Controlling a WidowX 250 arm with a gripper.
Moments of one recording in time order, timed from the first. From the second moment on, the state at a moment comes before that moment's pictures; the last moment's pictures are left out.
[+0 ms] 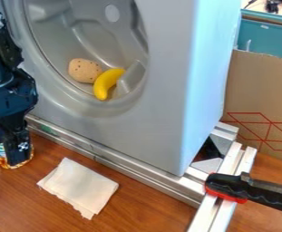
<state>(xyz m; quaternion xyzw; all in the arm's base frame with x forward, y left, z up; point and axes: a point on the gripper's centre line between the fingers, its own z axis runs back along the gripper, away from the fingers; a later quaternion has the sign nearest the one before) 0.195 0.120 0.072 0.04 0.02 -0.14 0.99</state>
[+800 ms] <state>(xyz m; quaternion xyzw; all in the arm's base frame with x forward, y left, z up) 0.216 0.142 0.074 0.09 0.00 -0.13 0.99</state>
